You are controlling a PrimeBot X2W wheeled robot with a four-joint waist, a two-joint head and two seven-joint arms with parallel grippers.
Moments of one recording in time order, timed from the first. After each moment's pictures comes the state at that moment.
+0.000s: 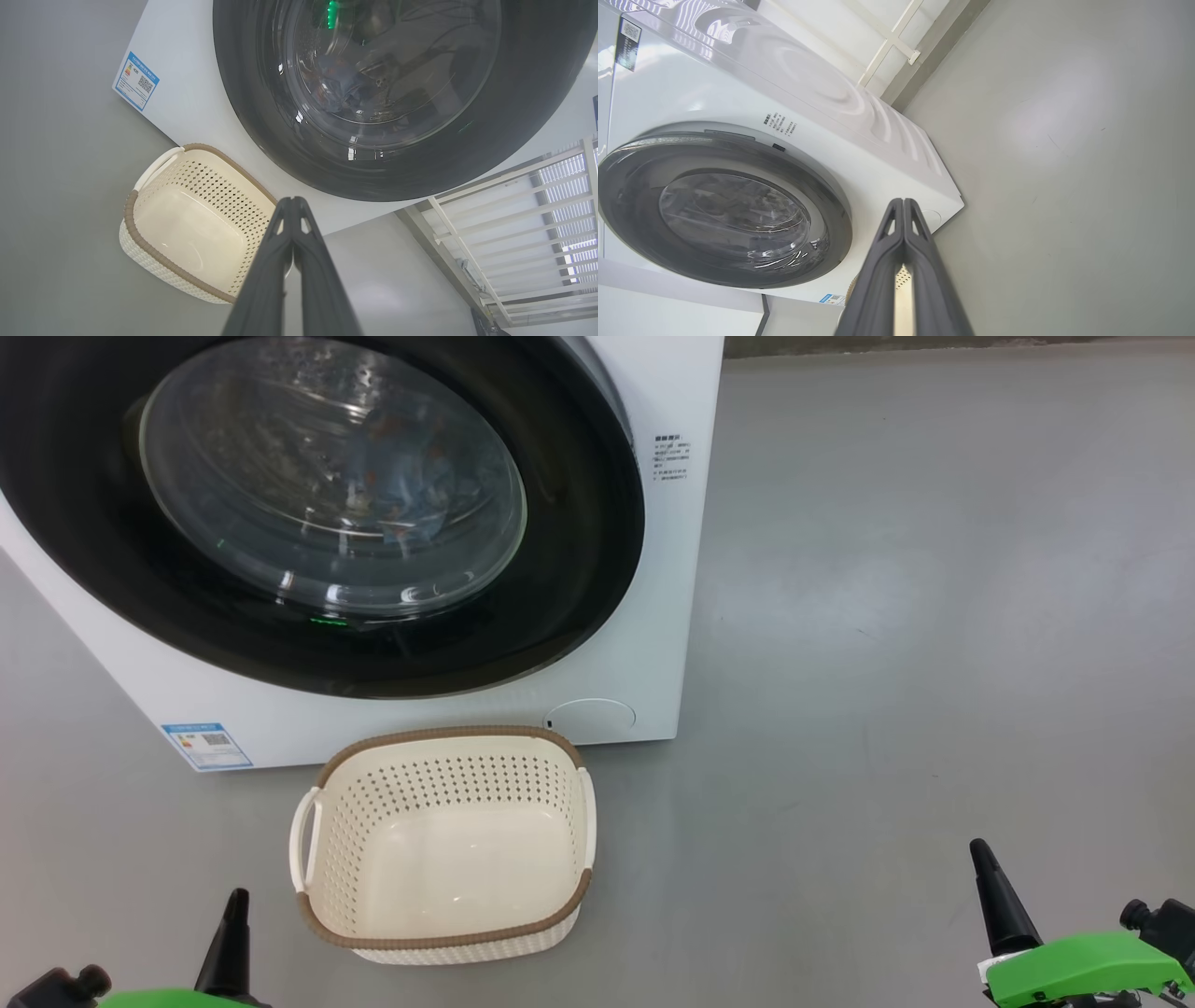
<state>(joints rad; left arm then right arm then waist) -0.03 0.11 0.01 0.29 -1.05 -0.13 -0.06 -0.07 -0.10 -0.07 0.36 1.02 0.14 -0.06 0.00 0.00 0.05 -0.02</state>
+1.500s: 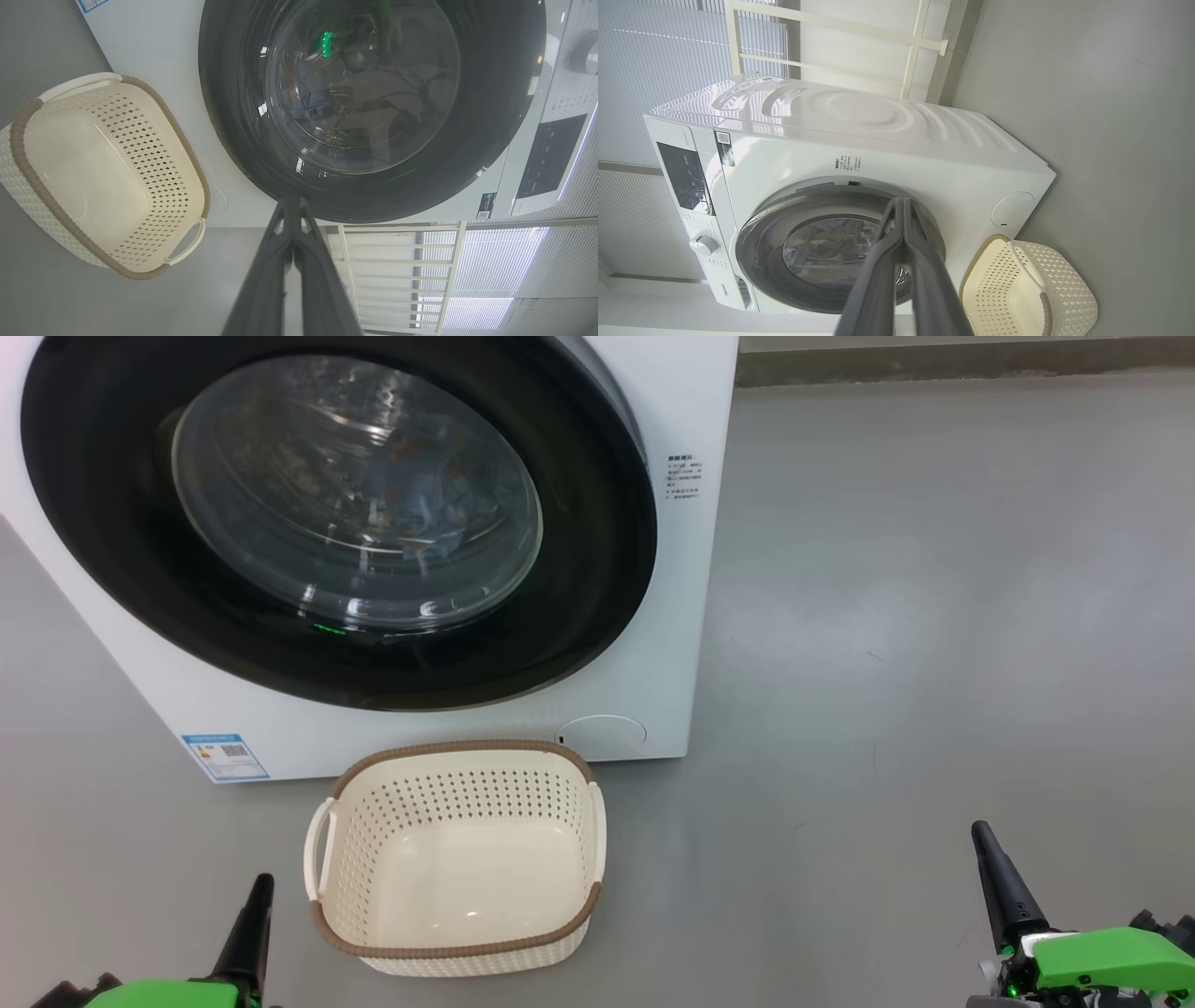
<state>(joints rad) -0.05 0.05 0.06 0.28 -1.48 -0.13 0.07 -0.07 -0.06 -0.12 0.30 1.46 0.14 0.07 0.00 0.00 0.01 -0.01</state>
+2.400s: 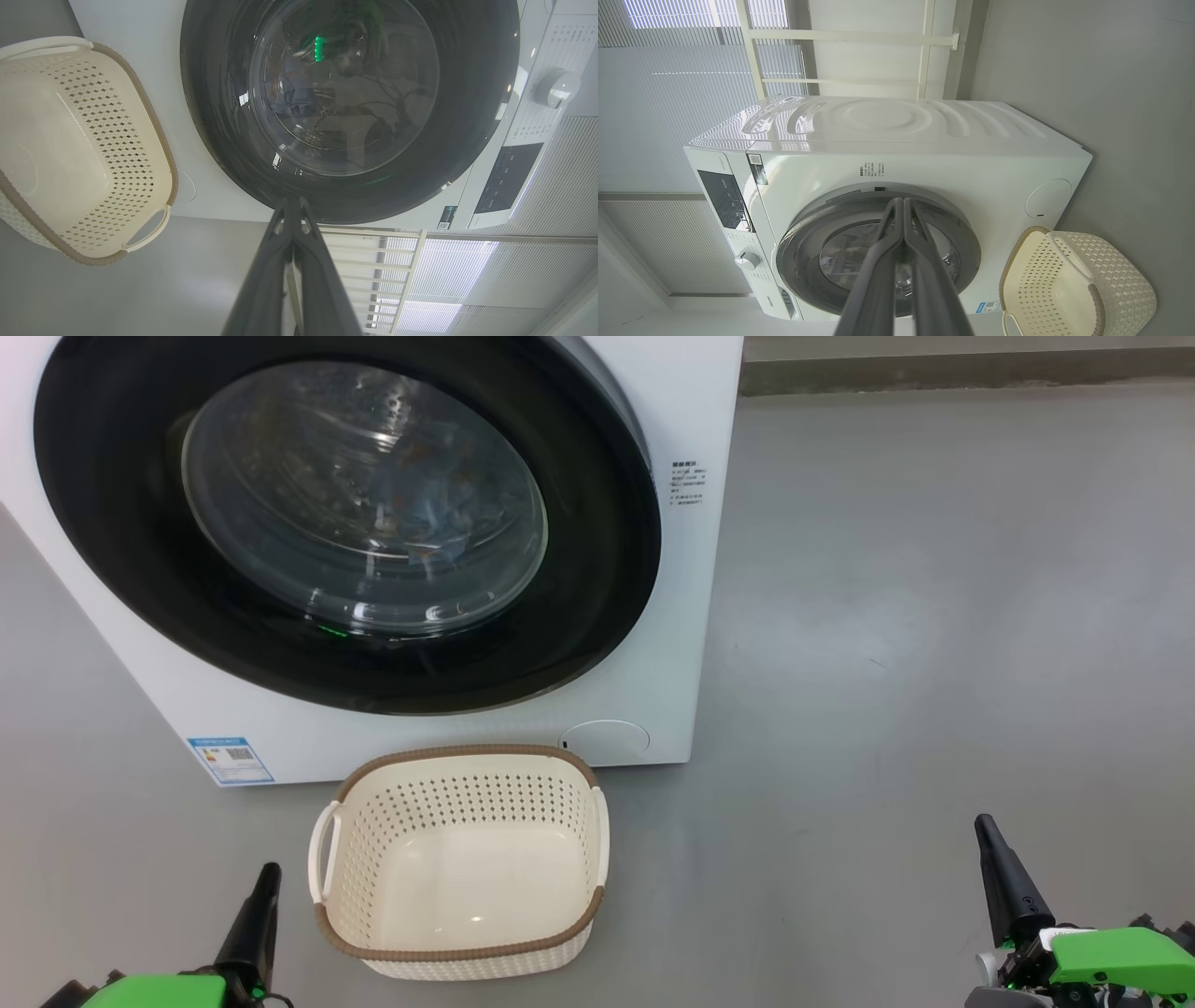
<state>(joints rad) -0.06 0.04 0.08 0.27 -1.60 -0.13 0.11 -0.07 -0.05 -0.14 0.28 1.60 0.13 0.11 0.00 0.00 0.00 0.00</state>
